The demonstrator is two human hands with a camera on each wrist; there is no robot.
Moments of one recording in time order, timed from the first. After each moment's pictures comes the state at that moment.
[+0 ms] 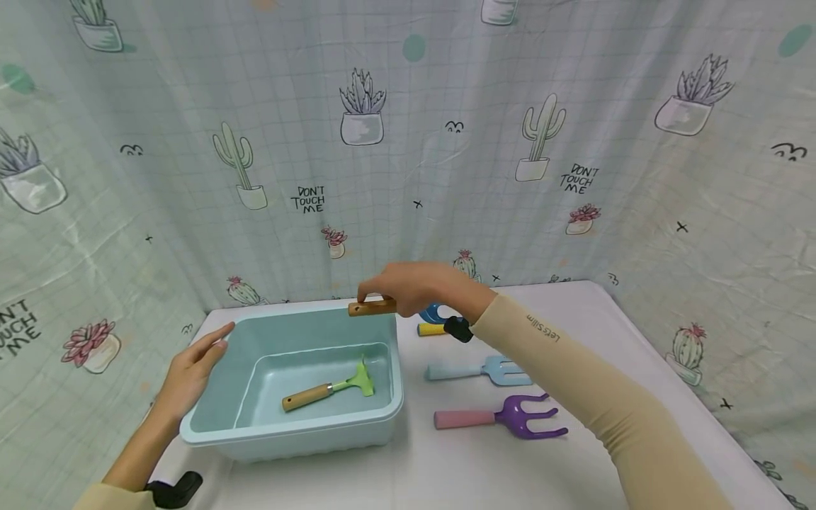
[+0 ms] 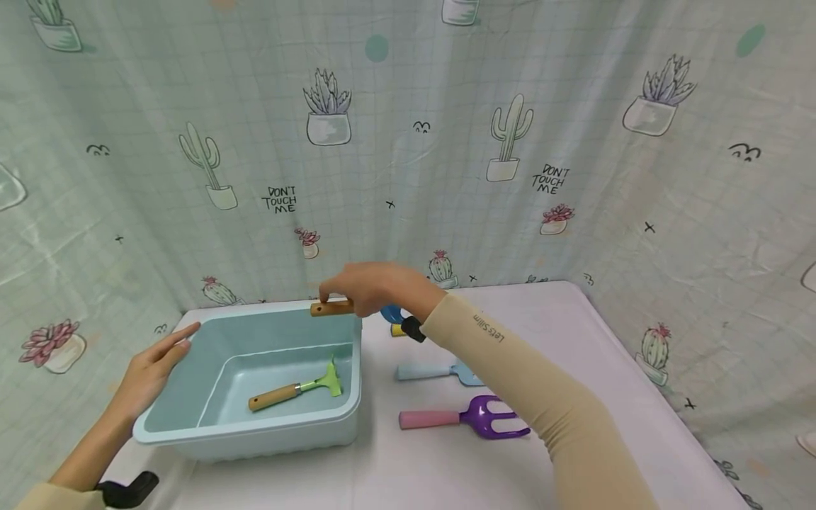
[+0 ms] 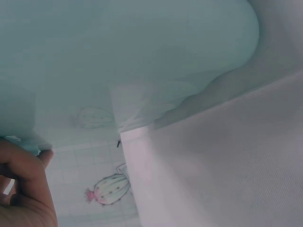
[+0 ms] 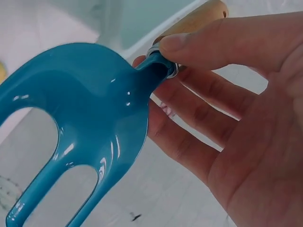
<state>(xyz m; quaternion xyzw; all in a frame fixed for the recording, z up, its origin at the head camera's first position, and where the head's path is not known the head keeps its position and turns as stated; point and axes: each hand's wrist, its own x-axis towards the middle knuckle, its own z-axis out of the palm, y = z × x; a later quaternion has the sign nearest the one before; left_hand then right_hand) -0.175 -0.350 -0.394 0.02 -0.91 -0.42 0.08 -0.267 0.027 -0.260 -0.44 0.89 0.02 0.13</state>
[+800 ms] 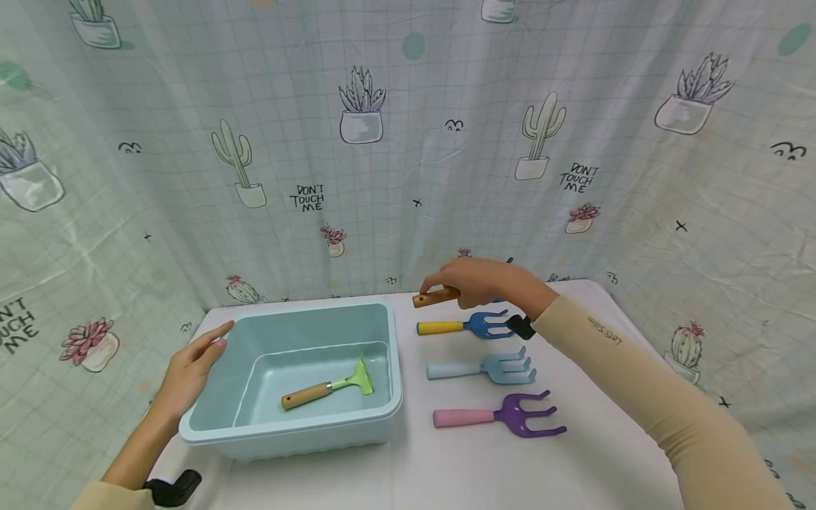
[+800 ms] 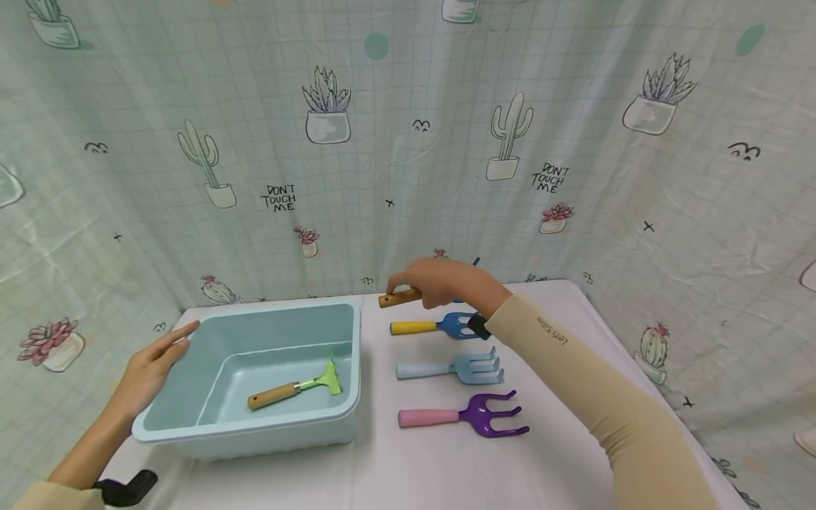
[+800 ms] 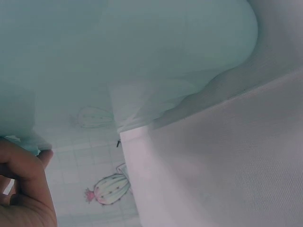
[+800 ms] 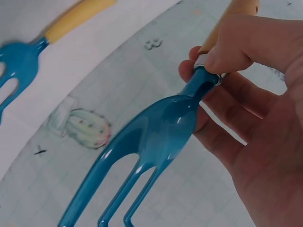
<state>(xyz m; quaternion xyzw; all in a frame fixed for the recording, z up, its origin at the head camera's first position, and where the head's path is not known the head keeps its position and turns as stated) -0.170 -0.347 -0.390 0.02 -0.90 -0.42 0.07 -0.295 0.123 -0.290 -0.40 0.91 0.01 0.10</state>
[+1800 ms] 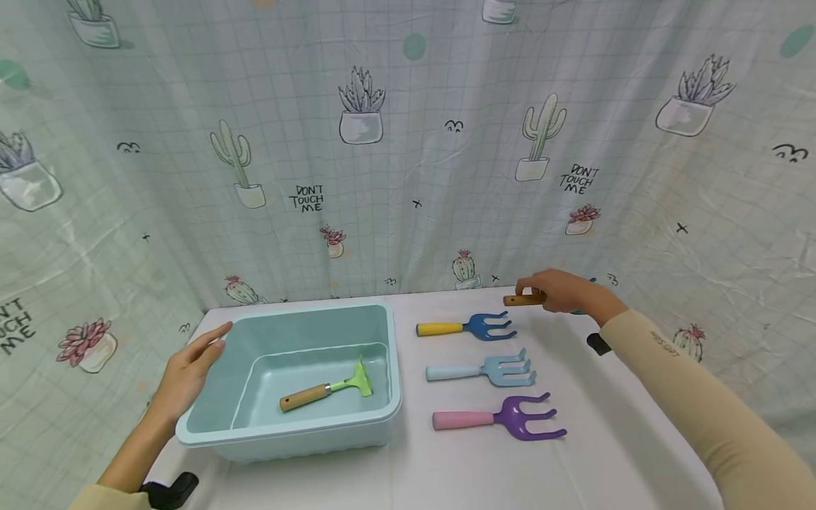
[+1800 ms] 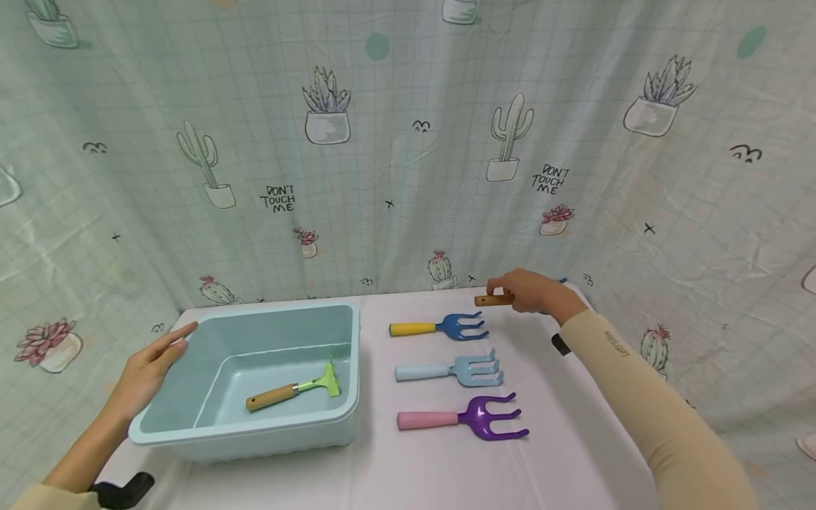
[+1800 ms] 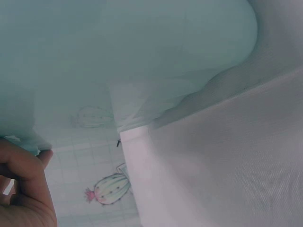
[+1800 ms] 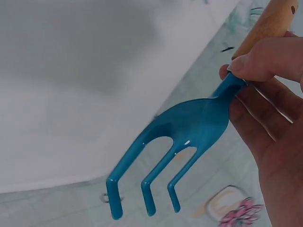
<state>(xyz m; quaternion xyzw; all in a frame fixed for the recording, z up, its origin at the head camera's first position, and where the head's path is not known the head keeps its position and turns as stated) -0.170 -0.348 -0.391 0.02 -0.90 -0.42 0.07 -0.341 0.286 -0.367 -0.28 0.96 -0.04 0.08</state>
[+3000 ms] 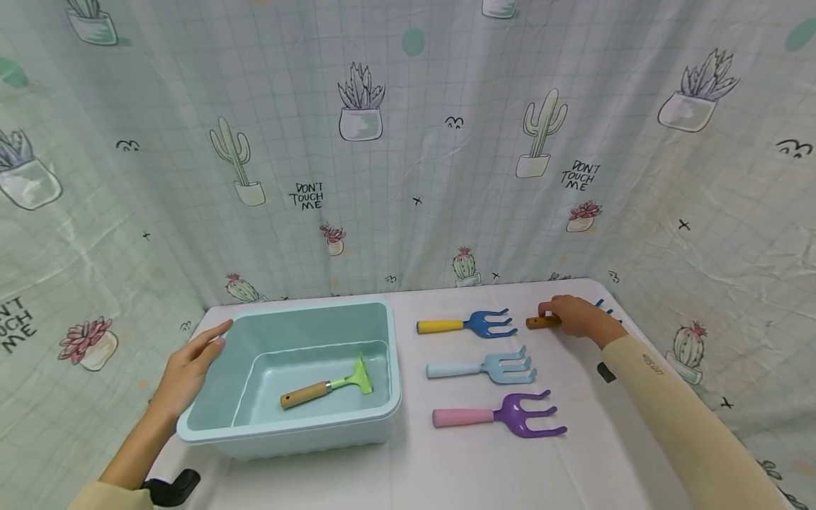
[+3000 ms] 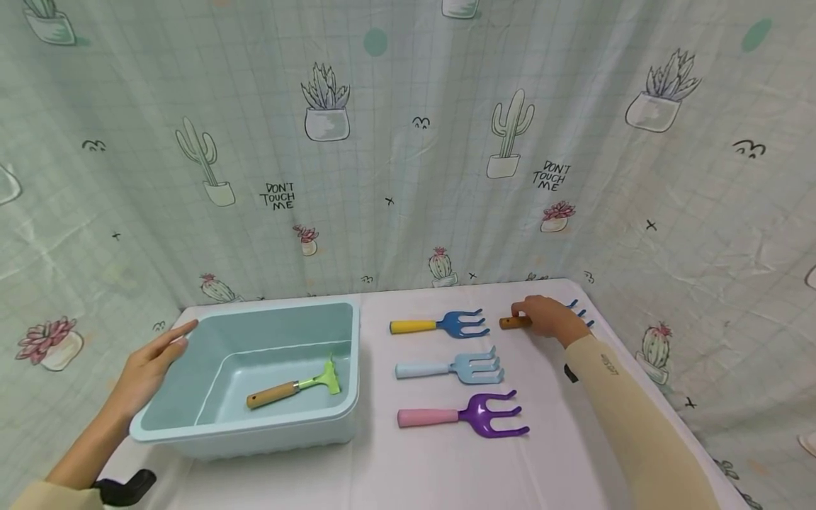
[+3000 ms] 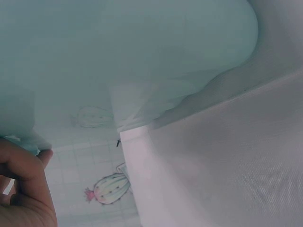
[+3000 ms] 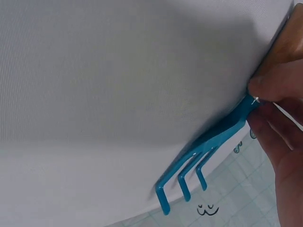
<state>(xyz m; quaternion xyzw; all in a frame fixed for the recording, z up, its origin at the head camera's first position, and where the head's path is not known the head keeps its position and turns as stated) -0.170 -0.346 -0.392 0.03 -0.90 -0.43 0.07 -0.341 0.332 -0.453 -0.20 0.98 -0.02 0.07</state>
